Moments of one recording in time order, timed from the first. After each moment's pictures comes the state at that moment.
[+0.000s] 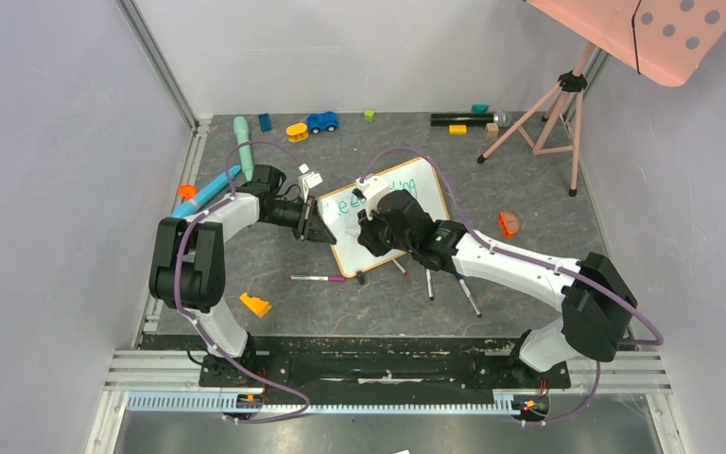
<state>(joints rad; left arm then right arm) -0.15 1.73 1.03 -0.51 1.09 0.32 0.91 1.49 1.07 -0.15 0.06 0.20</state>
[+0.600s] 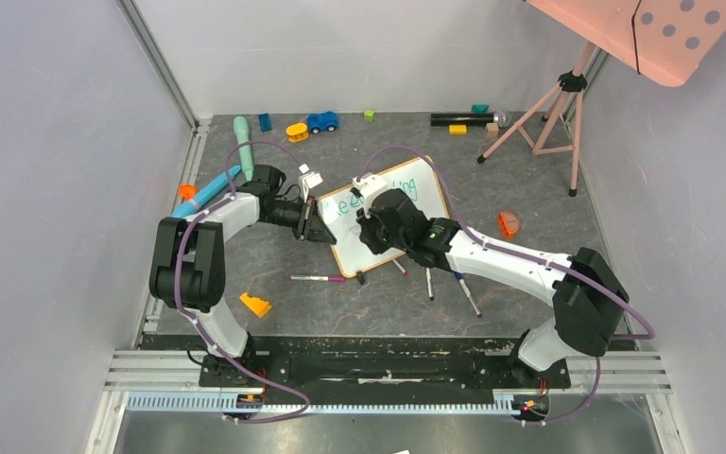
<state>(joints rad) -0.15 1.73 1.03 -0.52 1.10 0.33 0.91 1.54 1.10 -0.18 0.12 0.21</state>
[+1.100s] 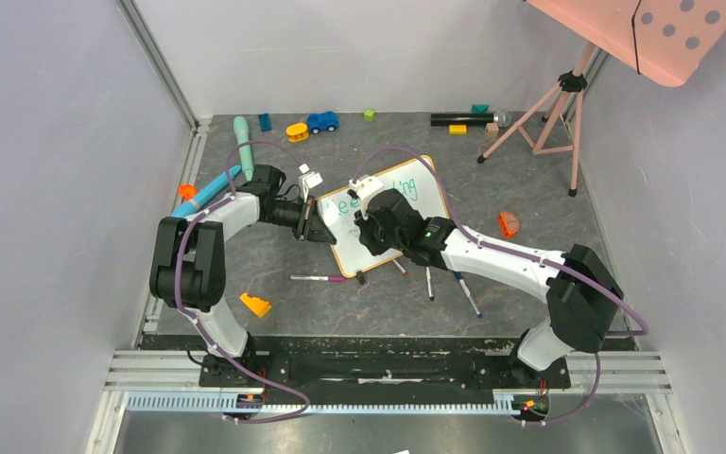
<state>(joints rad) -0.15 1.74 1.04 -0.52 1.10 0.33 0.91 1.57 1.12 -0.21 0.13 0.20</state>
